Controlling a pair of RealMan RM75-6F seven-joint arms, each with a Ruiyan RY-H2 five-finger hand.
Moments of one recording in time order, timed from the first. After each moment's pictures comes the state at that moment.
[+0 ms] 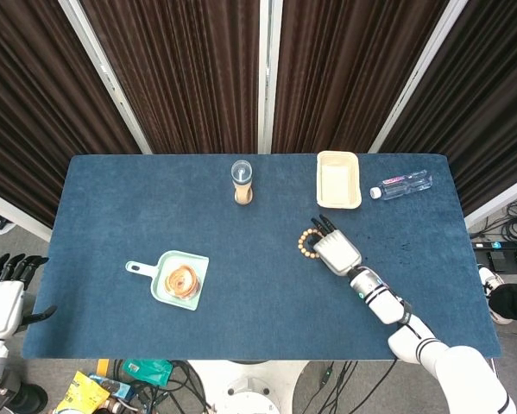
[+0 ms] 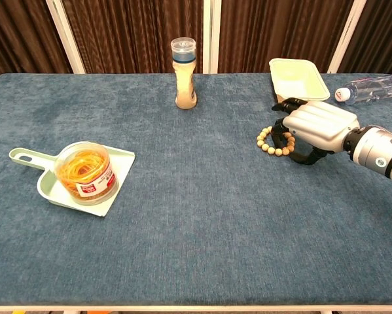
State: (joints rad) left arm -0.08 -1.20 -0.04 -1.48 1.45 1.44 -0.02; right arm 0.71 -1.90 -0.01 -0.53 -1.66 1.02 0.08
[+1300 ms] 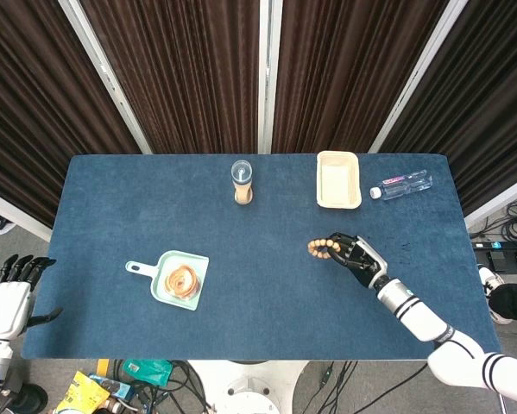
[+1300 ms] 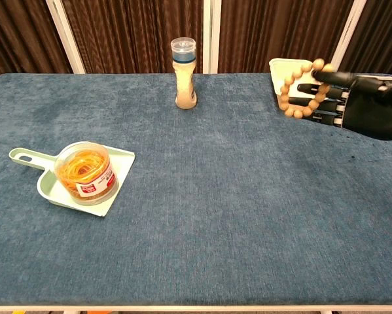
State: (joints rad) left arm -0.09 -1.20 -0.03 -1.50 1.47 1.43 -0.02; right arm 0.64 -1.35 0.06 -1.36 -1.61 0.87 2.05
